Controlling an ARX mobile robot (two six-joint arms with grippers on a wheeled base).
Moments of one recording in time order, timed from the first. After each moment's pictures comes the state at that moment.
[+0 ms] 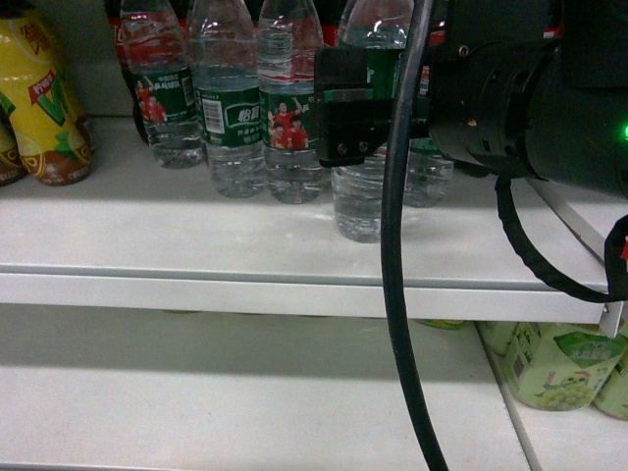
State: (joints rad) left arm 0.00 0.01 0.01 0.00 0.00 0.00; right arm 0.45 1.78 0.90 0.71 0.02 0.10
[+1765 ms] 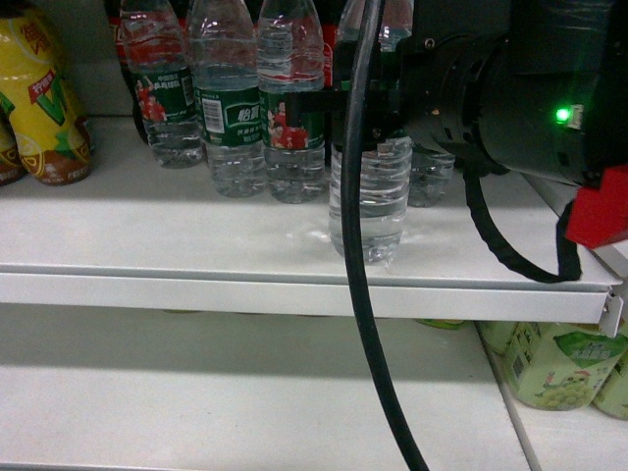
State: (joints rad) left arm 0.00 0.01 0.01 0.00 0.00 0.00; right arm 0.49 1.80 0.95 0.67 0.09 0.11
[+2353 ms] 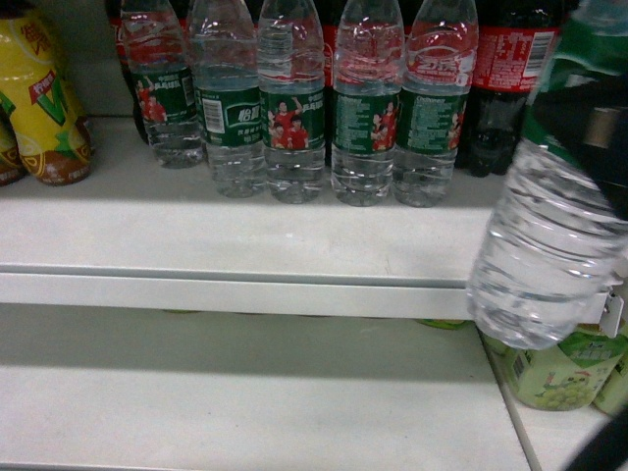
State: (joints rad) left arm 0.00 0.01 0.01 0.00 0.00 0.00; right arm 0.37 1.20 0.44 0.64 0.04 0.14
